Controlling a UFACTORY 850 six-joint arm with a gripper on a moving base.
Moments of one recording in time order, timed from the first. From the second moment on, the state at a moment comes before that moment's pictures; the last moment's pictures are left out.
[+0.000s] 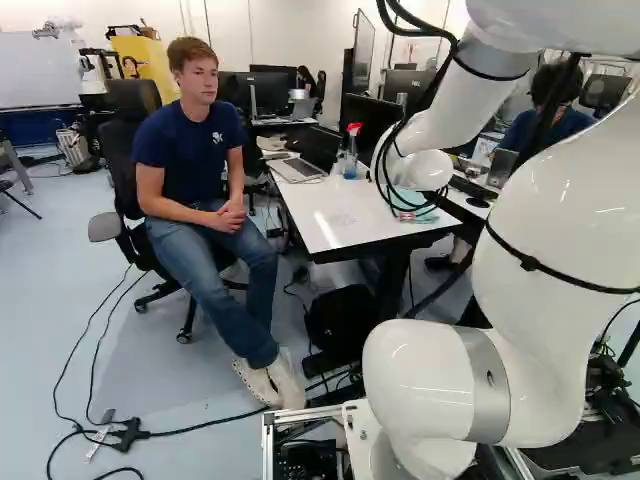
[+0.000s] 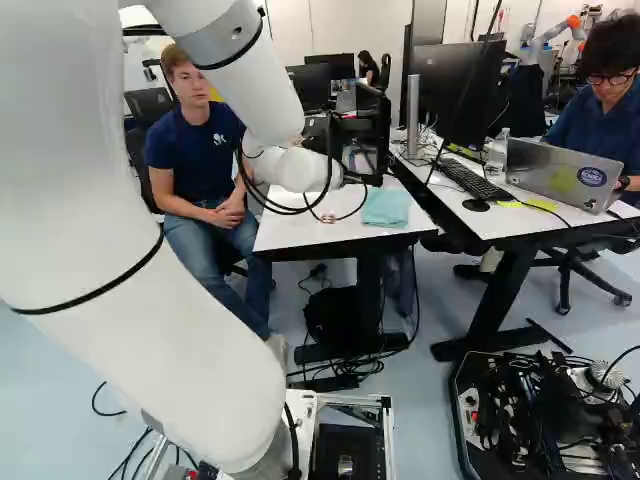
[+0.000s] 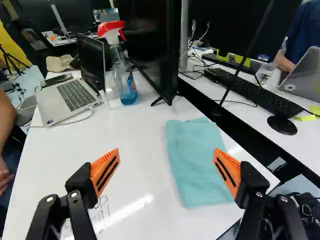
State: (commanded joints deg) arm -16.3 -0.2 -36.2 2.6 27.3 0.0
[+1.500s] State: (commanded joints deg) arm -19.5 -15.9 -56.5 5.2 11.9 0.0
